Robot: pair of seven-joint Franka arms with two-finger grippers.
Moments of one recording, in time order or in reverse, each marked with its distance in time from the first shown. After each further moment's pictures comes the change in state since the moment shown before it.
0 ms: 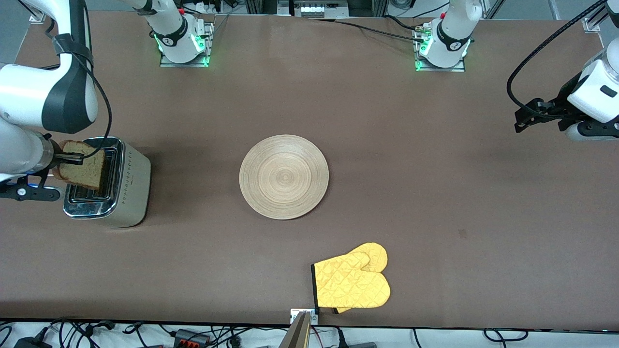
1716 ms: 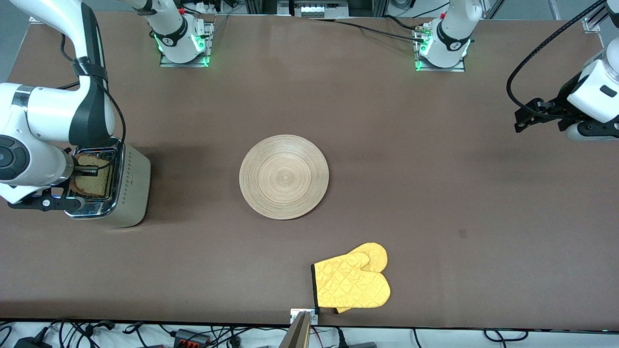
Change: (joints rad) left arm 0.000 0.000 0.000 0.000 0.000 0.000 0.000; right arm 0.000 0.019 0.000 -0.117 -0.001 0.171 -0.017
